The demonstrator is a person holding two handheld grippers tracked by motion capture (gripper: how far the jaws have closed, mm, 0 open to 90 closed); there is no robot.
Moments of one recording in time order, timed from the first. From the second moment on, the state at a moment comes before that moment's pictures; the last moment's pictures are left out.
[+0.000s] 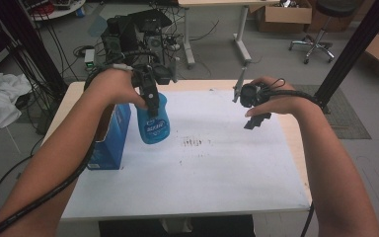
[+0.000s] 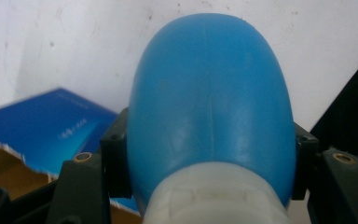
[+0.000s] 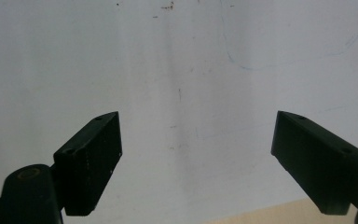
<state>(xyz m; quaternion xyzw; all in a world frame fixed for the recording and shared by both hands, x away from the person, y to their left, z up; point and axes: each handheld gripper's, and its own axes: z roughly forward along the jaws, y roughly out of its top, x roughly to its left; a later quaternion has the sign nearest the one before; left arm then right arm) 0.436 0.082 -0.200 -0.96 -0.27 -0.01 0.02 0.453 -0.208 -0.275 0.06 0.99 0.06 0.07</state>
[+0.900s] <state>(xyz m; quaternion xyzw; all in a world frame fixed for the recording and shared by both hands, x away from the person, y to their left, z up) 0.428 0.134 -0.107 -0.84 -0.54 0.00 0.02 0.440 -0.190 -0.275 0.02 1.00 0.05 0.08</state>
